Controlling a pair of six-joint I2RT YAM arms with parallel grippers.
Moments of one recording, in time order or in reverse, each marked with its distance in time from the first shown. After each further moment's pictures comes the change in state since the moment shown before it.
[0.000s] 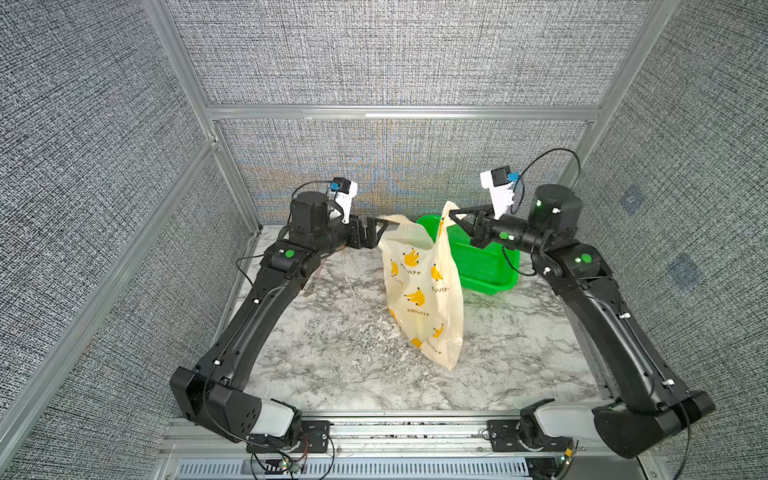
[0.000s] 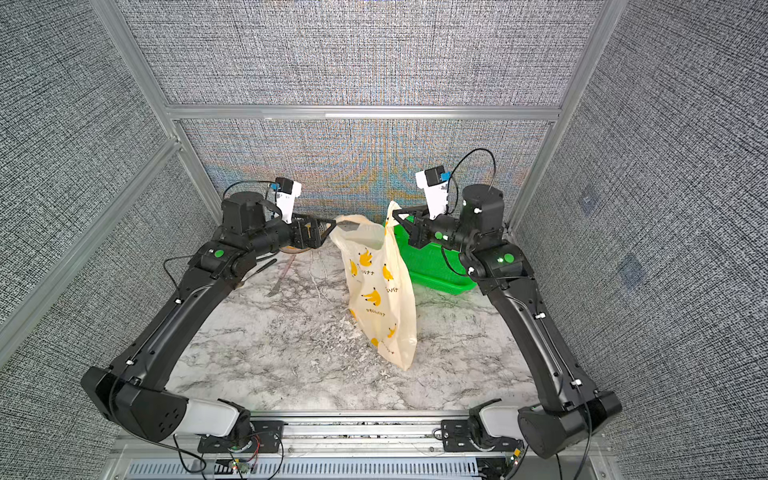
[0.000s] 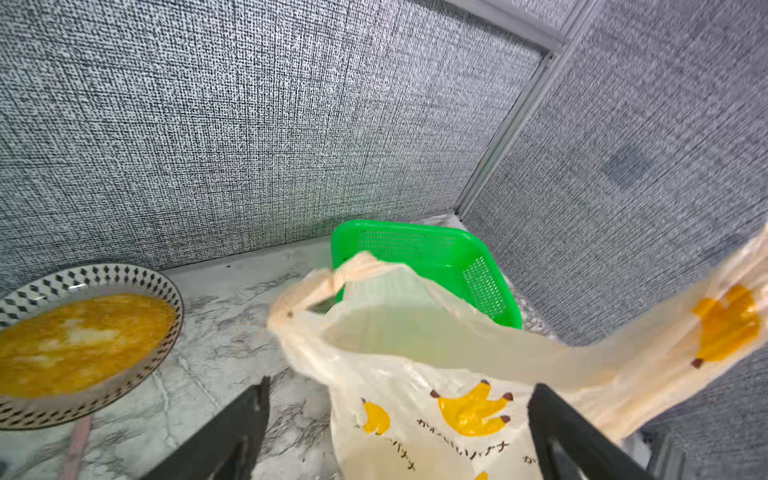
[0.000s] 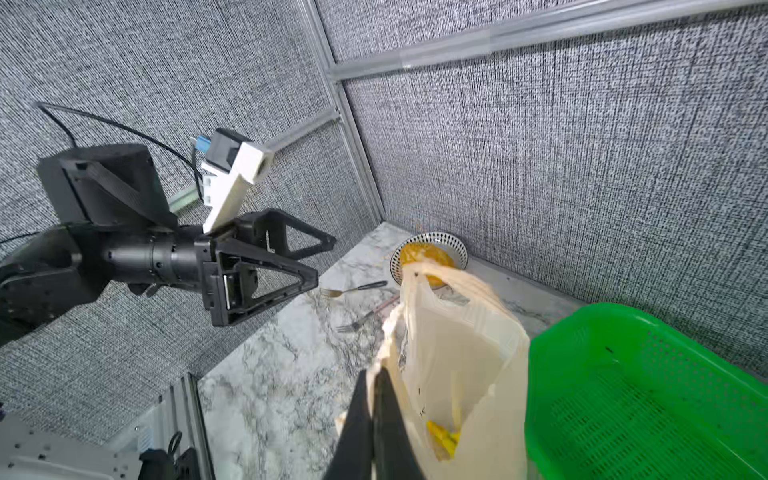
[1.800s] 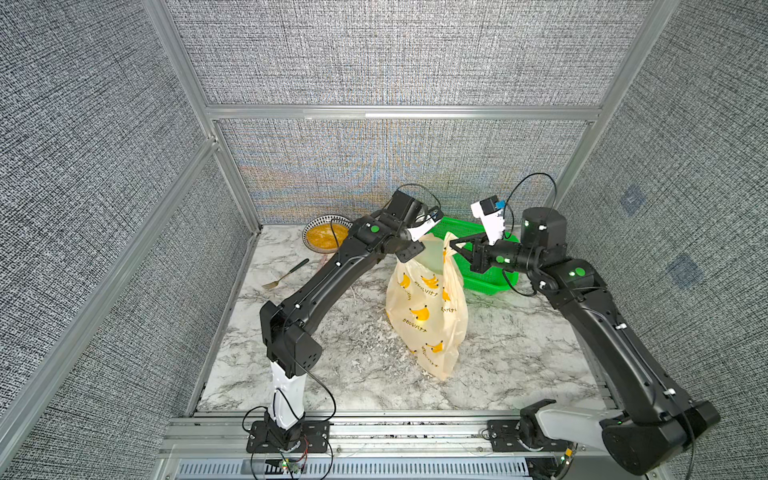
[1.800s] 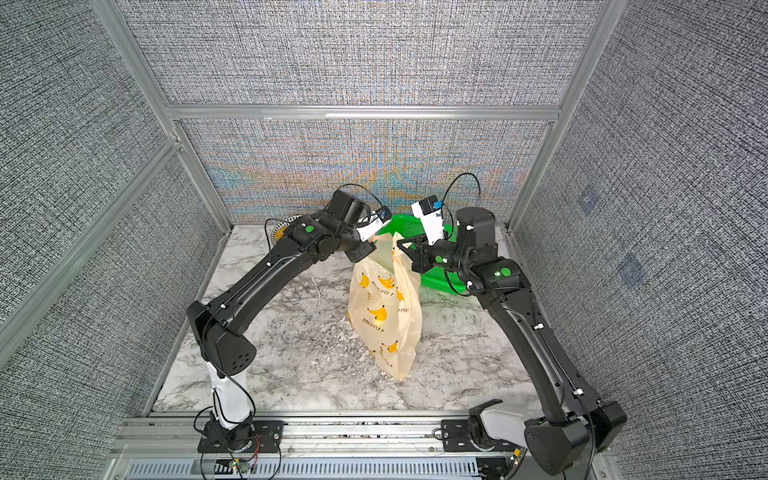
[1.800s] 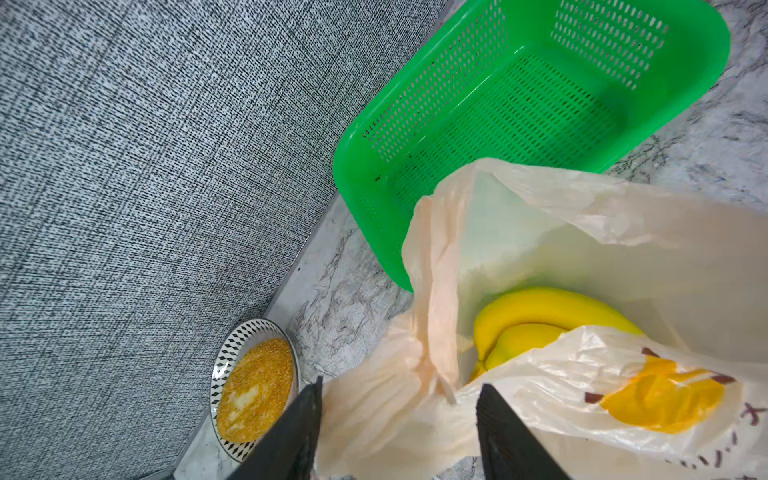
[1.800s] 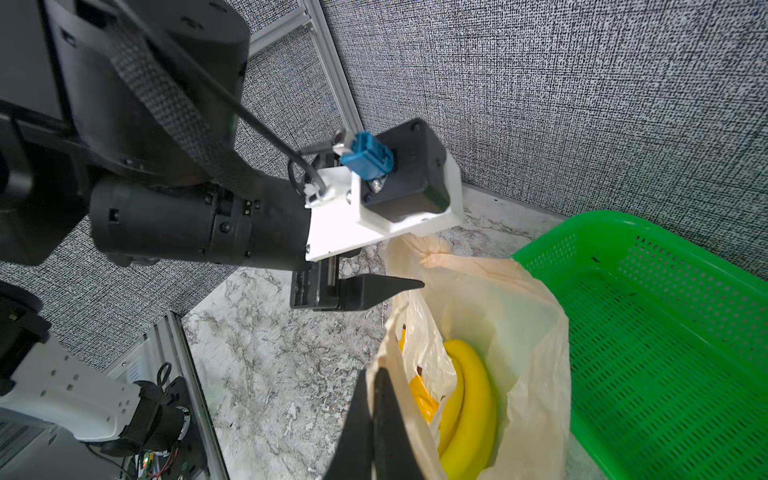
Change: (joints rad) left arm -0.333 0.525 0.573 -0.438 -0.493 0.634; right arm -0.003 -0.083 -0.188 -0.068 0.018 -0.079
